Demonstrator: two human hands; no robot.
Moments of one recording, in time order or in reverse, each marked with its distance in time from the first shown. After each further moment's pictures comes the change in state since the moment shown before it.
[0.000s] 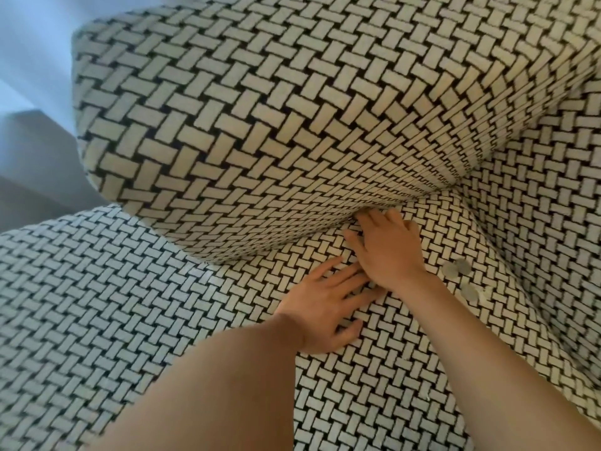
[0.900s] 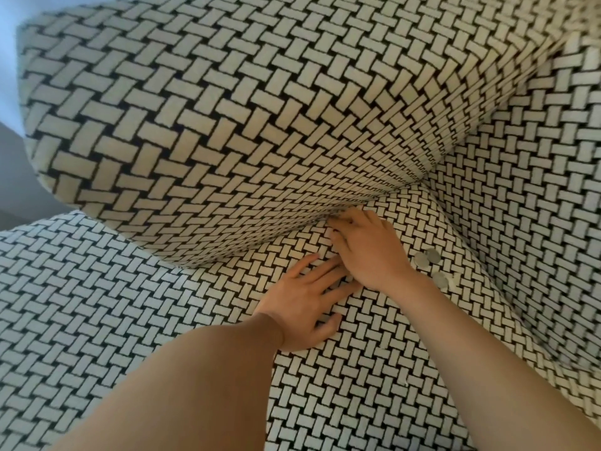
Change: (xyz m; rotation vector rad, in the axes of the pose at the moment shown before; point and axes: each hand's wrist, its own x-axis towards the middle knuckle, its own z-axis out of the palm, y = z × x) left_hand 0.001 0.000 0.001 -0.019 0.054 0.009; right_hand -0.016 0.011 -0.002 0.130 0.032 -0.087
